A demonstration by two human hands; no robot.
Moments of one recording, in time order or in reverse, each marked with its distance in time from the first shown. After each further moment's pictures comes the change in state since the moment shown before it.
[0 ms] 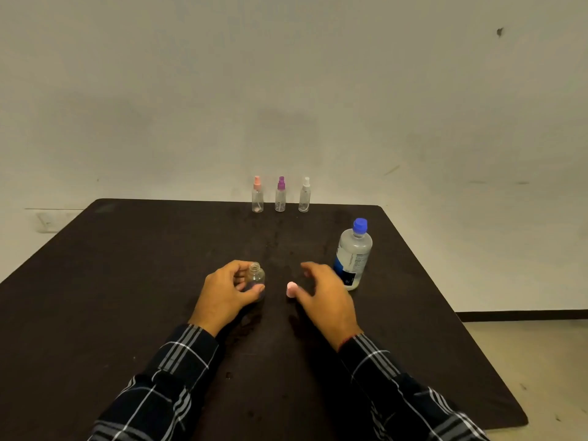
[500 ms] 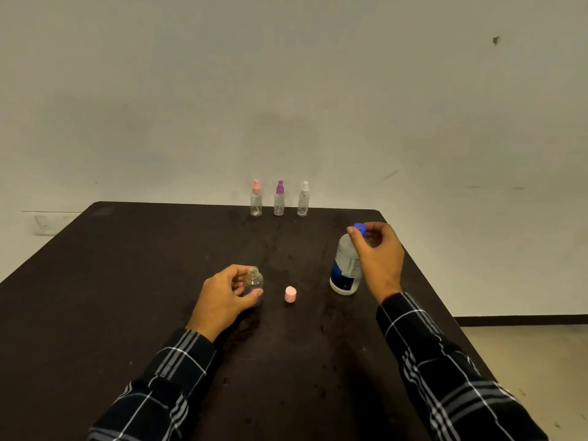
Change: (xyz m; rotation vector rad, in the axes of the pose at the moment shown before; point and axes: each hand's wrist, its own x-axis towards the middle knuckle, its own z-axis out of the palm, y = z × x) left_hand -0.001 0.001 -0.001 -0.018 -0.020 -0.010; right_hand 0.055 0.032 -0.073 0.479 0.480 0.093
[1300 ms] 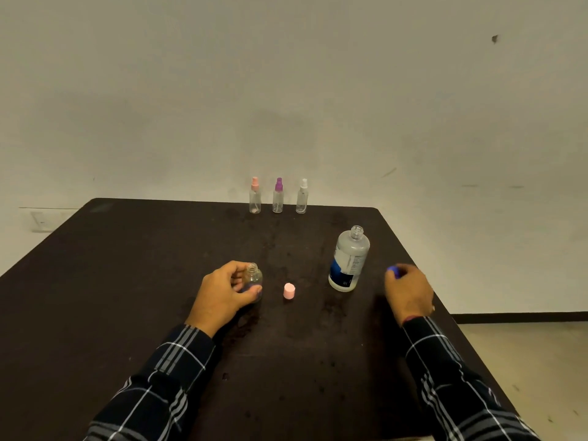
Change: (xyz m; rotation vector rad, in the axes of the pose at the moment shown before) left_hand -0.004 0.005 -0.001 0.001 0.014 0.022; right_hand -0.014 0.057 -0.047 -0.518 0.070 0.418
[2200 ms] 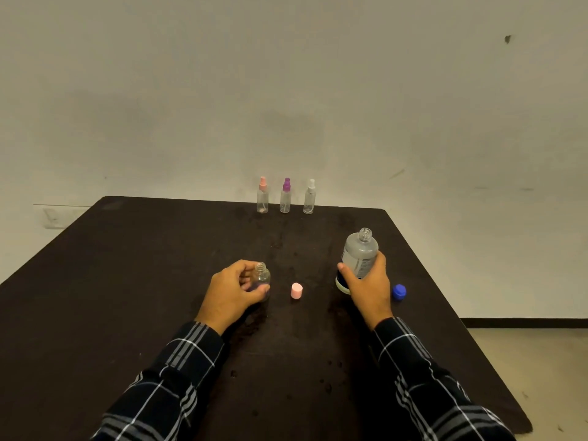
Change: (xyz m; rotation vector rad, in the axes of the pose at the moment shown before) left_hand 0.001 -0.003 -0.001 0.013 0.001 -0.012; right_hand -0.040 -0.029 0.045 0.428 -0.283 -0.259
